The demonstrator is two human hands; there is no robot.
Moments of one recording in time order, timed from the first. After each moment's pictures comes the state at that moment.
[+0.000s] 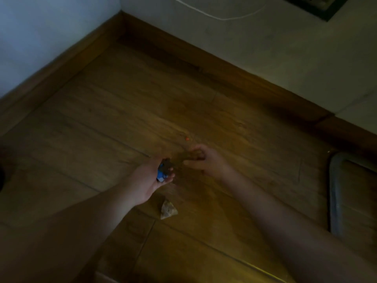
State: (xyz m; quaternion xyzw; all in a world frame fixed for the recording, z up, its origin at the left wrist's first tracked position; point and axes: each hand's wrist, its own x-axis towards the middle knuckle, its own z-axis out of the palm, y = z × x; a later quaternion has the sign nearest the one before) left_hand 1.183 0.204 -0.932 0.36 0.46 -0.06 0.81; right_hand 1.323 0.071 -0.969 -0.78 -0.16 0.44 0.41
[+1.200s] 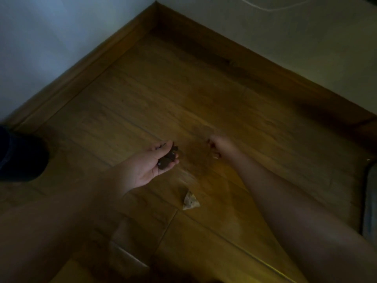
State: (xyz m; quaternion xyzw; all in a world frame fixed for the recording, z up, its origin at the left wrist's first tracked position) left_hand 1.148 0.269 -0.940 0.30 0.42 -0.06 0.85; right_hand 1.344 0.134 -1.021 -0.79 -0.03 0.45 0.41
